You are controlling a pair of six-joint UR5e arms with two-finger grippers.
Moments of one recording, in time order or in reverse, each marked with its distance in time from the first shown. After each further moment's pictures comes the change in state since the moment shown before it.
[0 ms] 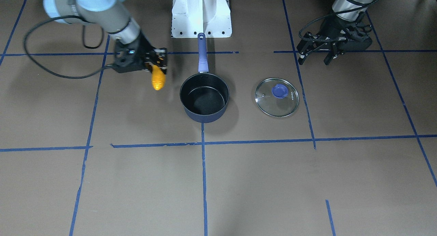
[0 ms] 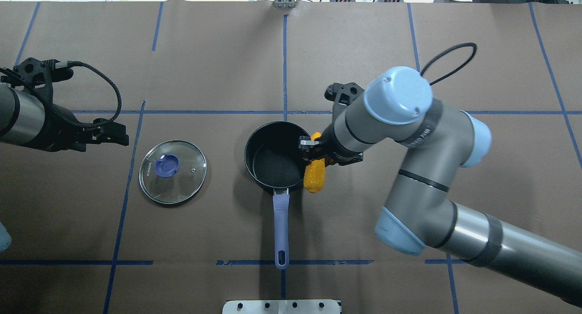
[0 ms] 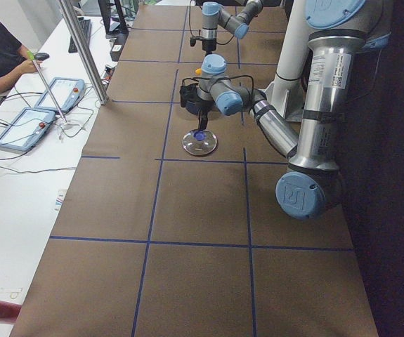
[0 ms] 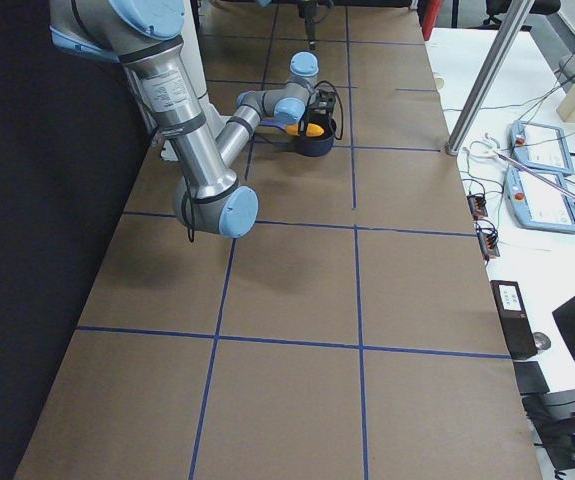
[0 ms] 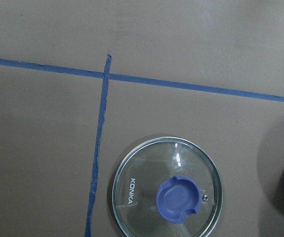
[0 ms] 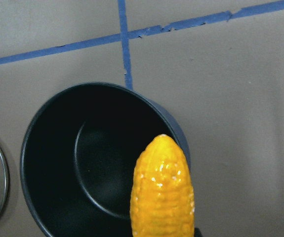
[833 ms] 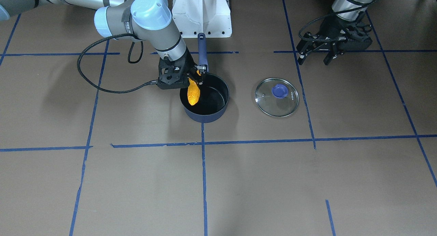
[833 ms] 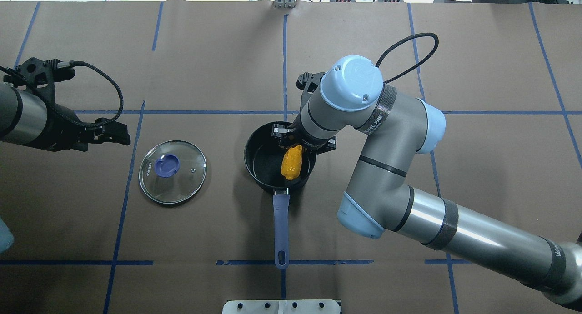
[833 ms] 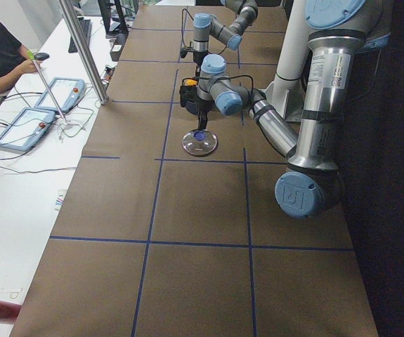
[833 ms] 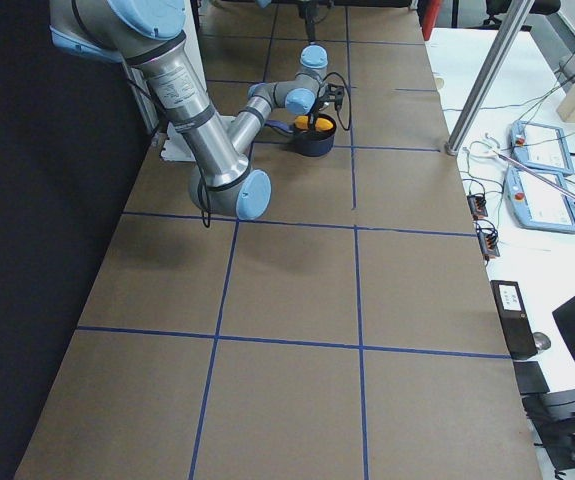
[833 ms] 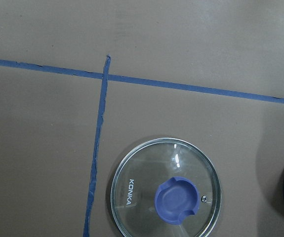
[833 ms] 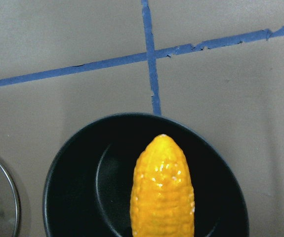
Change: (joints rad) left arm 0.002 -0.007 0.006 0.000 0.002 -0.004; right arm -0.005 0.104 -0.124 -0.003 -0.032 0.008
